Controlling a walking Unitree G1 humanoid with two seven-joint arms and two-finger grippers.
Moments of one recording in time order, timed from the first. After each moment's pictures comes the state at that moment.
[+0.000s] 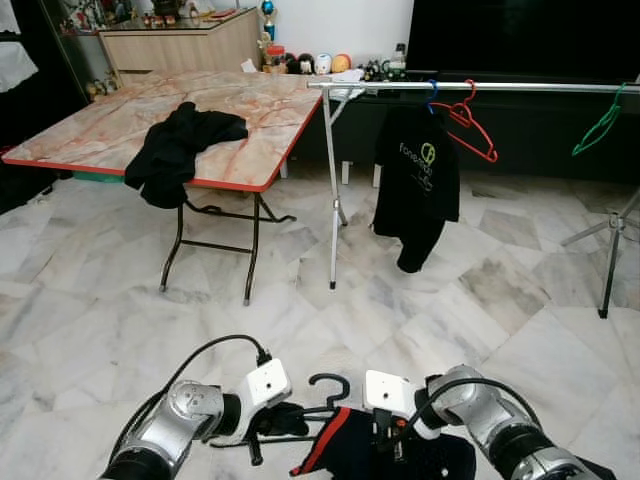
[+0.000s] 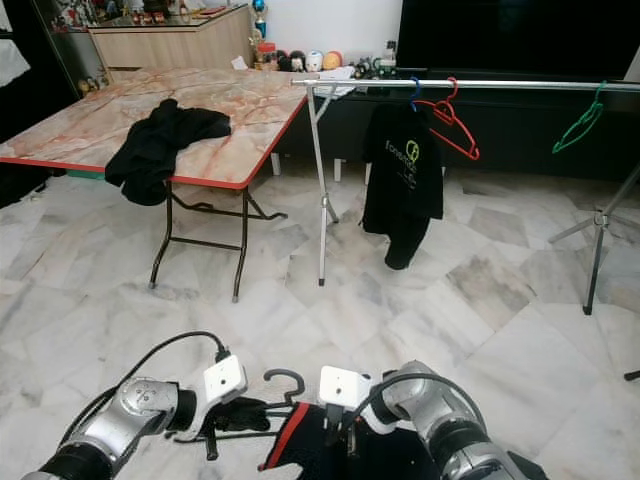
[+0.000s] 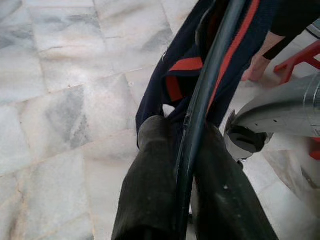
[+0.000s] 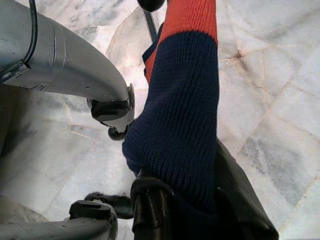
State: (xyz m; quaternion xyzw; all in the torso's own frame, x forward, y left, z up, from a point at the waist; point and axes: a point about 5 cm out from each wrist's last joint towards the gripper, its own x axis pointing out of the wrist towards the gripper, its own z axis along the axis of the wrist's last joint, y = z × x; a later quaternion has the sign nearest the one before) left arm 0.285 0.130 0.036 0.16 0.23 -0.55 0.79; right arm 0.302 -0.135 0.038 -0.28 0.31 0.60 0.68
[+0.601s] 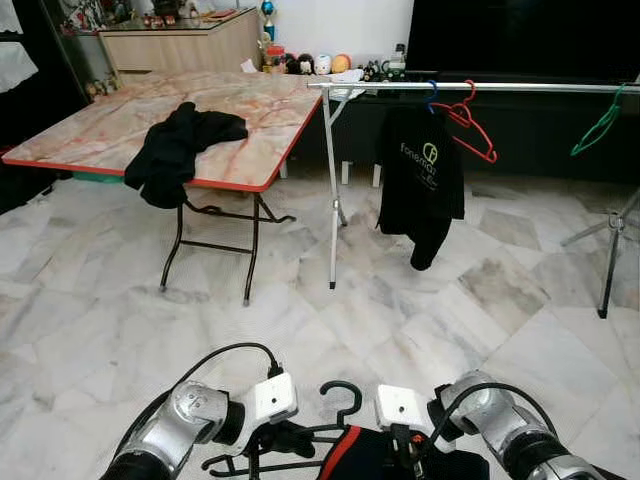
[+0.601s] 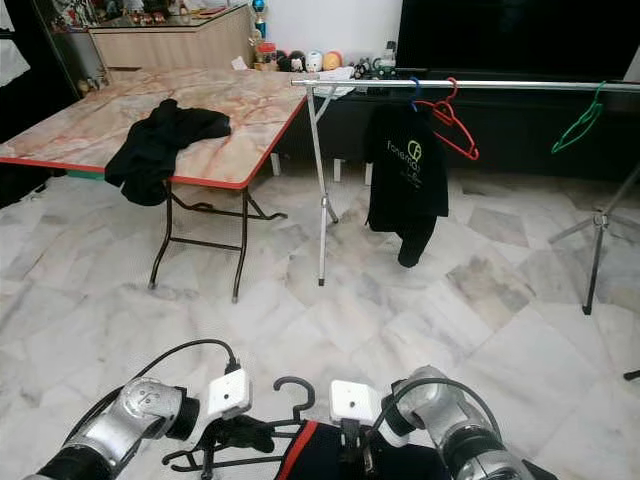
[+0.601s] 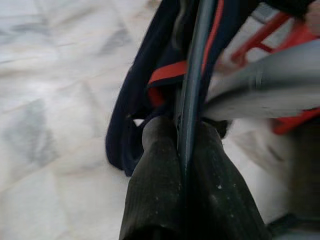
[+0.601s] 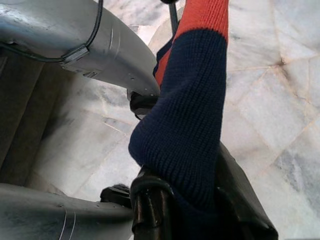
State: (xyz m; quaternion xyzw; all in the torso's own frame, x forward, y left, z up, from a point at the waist) left arm 0.273 0.126 0.042 0.16 0.23 -0.64 0.72; right arm 0.289 -0.148 0.037 -0.26 0.32 0.67 0.62
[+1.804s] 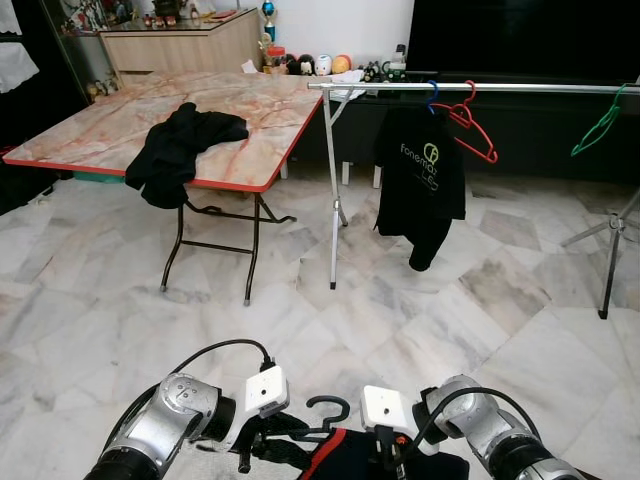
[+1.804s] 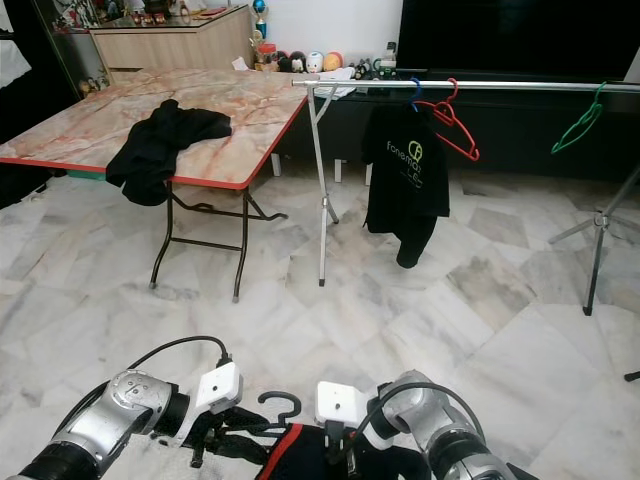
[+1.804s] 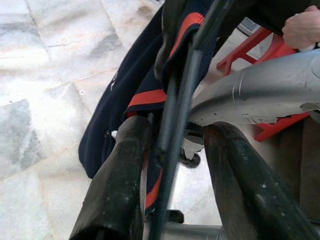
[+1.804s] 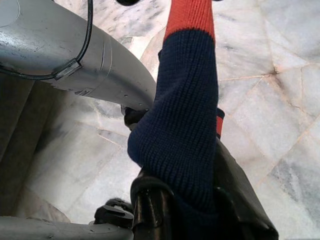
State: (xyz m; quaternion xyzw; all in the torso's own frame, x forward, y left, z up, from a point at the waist) left arm 0.273 0.132 0.052 0.14 0.24 -0.64 0.72; right arm 0.288 -0.131 0.031 -0.25 0.31 0.66 0.64
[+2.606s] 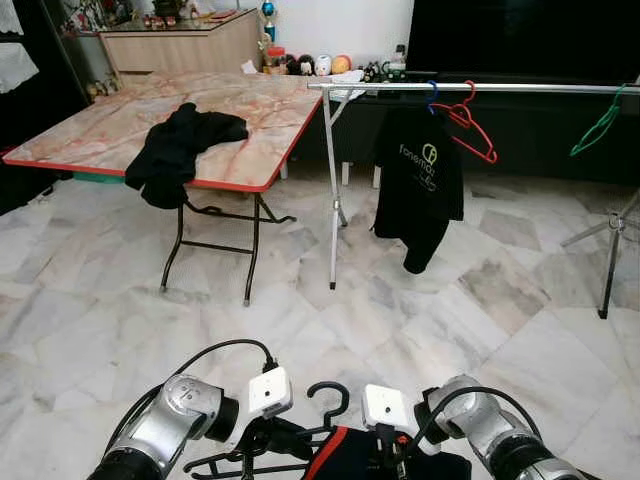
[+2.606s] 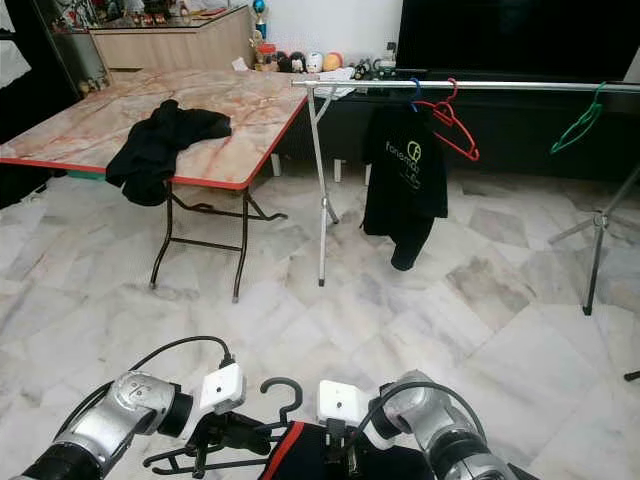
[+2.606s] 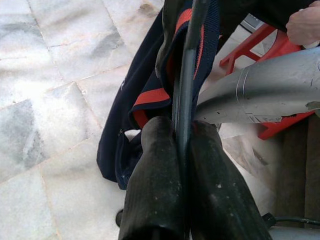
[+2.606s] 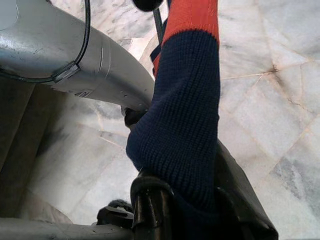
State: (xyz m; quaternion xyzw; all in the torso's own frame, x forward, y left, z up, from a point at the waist) left arm 0.273 0.128 0.051 0.14 0.23 -0.64 0.72; right arm 0.288 -0.130 0.031 -0.24 0.31 0.66 0.65
